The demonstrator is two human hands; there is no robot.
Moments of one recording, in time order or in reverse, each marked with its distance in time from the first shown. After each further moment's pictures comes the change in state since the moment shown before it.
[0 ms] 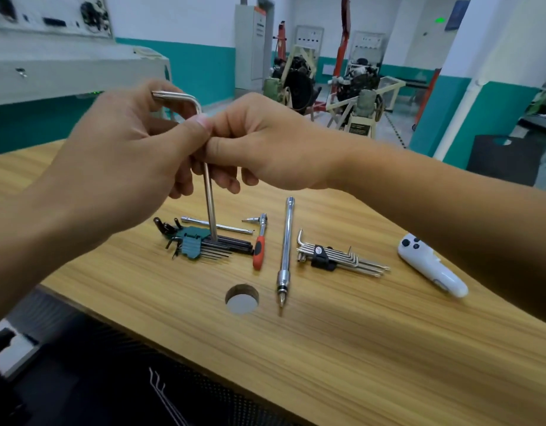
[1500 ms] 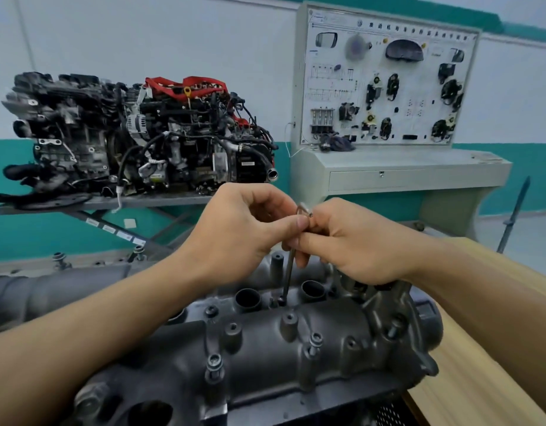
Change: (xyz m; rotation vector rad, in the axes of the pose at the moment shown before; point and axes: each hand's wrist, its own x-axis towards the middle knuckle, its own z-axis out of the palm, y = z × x) left_hand -0.103 -0.017 -0.349 0.444 0.547 -0.258; right_hand 0.319 -0.166 0.208 -0.091 -0.352 -0.681
